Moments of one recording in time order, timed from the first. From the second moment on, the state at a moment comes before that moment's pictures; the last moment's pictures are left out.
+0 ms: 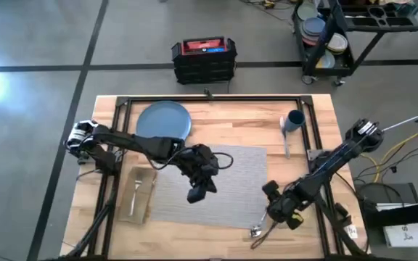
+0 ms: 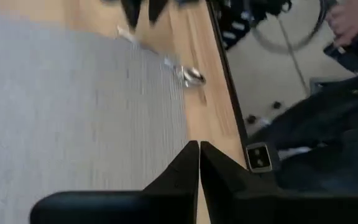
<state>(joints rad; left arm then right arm) -0.16 1.65 1.39 -0.43 0.32 -0.32 0.67 1.49 0.80 -0.58 0.01 0.13</state>
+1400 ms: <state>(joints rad) -0.18 1.65 1.31 -0.39 0.24 -0.40 0.65 1.59 0.88 -0.47 -0.08 0.29</state>
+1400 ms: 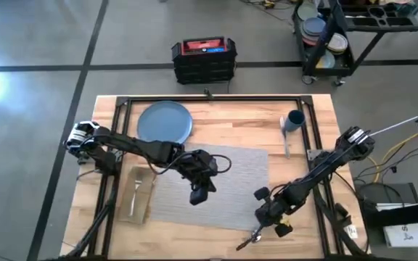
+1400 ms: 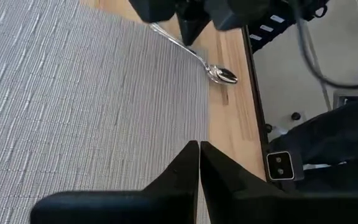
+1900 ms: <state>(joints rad) -0.17 1.65 1.31 -0.39 0.24 -0.38 0.69 1.54 0.88 -0.37 -0.05 0.18</state>
